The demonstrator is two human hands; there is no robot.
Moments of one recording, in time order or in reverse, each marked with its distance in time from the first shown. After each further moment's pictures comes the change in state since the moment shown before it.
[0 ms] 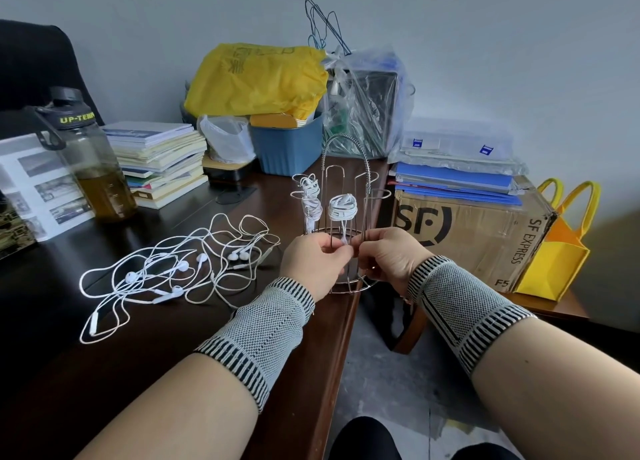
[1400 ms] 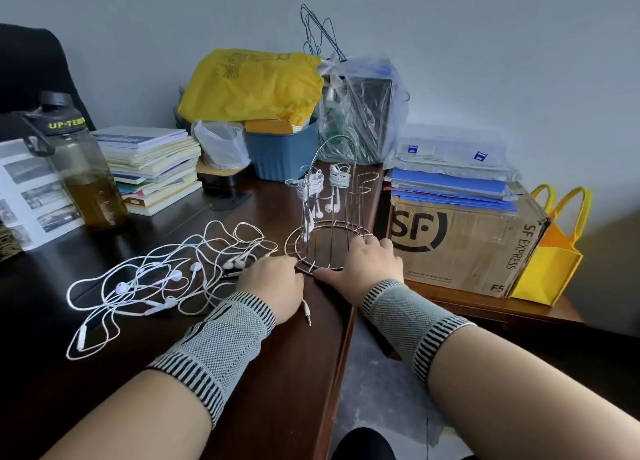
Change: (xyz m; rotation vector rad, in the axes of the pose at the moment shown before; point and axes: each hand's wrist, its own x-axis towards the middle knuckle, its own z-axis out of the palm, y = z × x) left_hand 0.017 -0.038 -0.034 0.895 -0.079 0.117; right_hand 0.015 0.014 0.033 -1.213 0.341 -0.108
